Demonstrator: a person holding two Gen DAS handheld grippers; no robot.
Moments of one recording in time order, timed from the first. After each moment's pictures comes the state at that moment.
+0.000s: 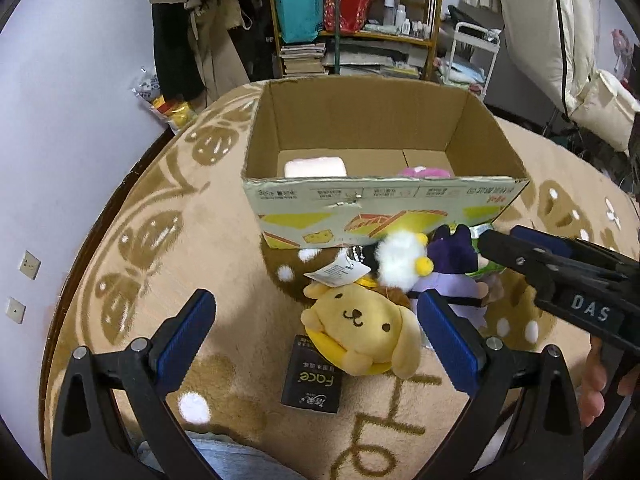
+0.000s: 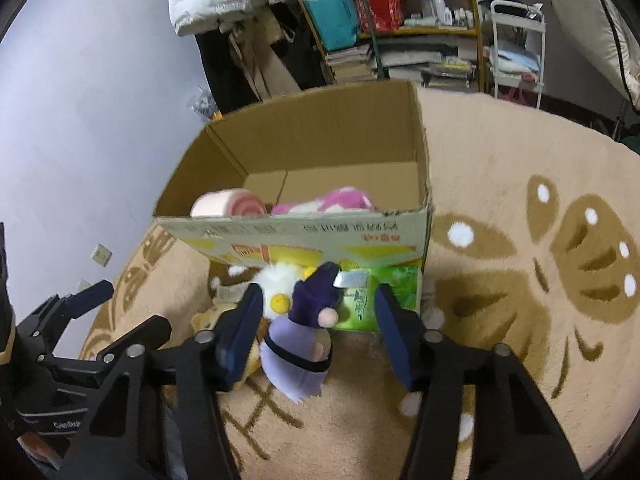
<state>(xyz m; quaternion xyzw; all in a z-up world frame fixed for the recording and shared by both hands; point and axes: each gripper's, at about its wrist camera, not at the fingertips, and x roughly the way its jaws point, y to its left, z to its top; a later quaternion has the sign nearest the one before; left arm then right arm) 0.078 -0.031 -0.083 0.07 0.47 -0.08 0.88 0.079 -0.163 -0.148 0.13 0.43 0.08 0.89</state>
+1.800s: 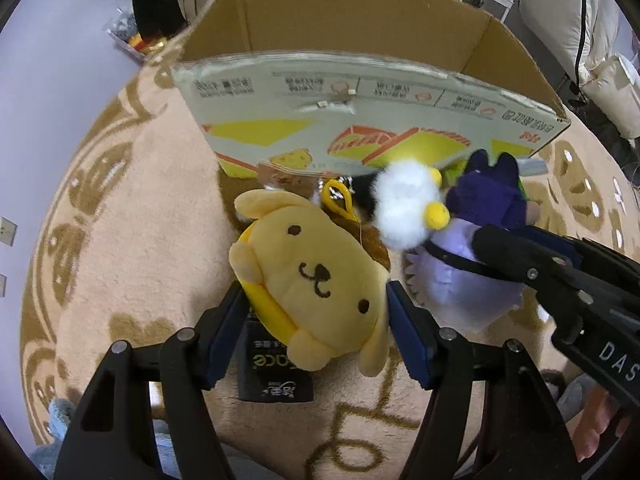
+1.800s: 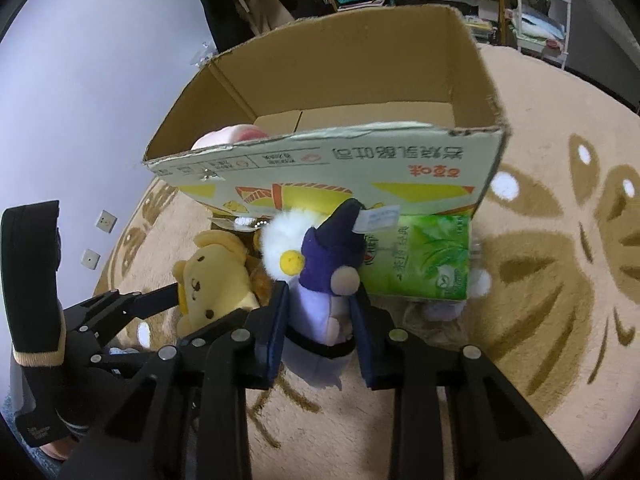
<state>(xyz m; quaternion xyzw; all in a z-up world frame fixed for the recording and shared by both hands) 0.095 -0.035 -0.137 0.05 0.56 -0.08 0.82 0.088 -0.135 -0.182 0.13 0.49 0.11 0.85</state>
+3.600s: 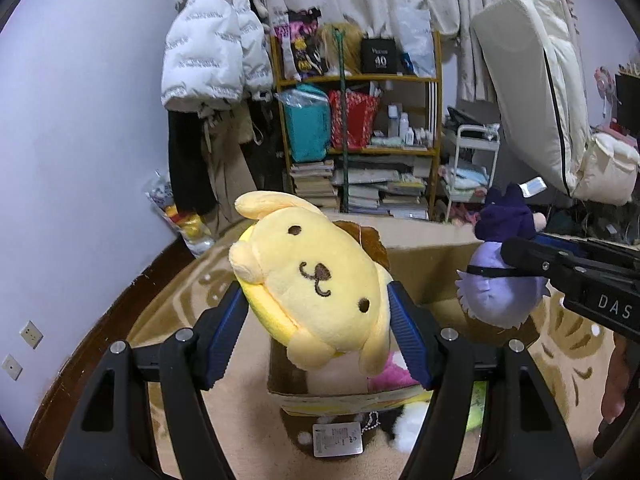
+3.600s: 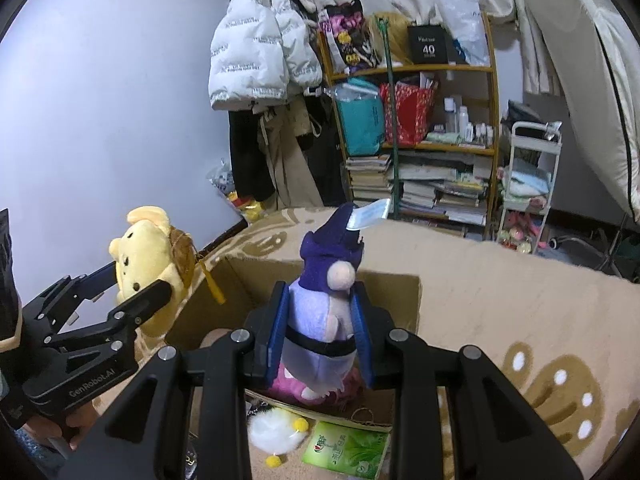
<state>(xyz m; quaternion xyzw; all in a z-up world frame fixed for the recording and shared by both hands) 0.138 -0.038 -0.022 0.07 0.28 -0.08 0.95 0.123 -0.171 -0.062 0.07 0.27 0.09 0.96</state>
